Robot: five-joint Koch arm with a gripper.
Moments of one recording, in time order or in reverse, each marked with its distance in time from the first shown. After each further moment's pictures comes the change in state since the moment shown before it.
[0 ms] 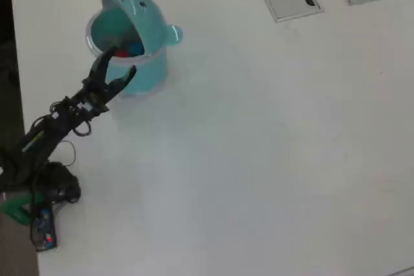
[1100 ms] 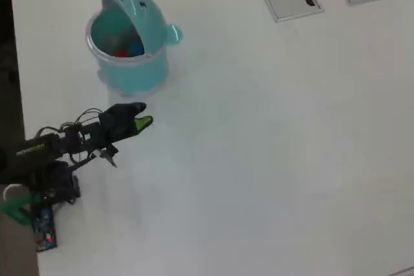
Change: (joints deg) arm 23.2 8.3 20.1 -3.3 34.9
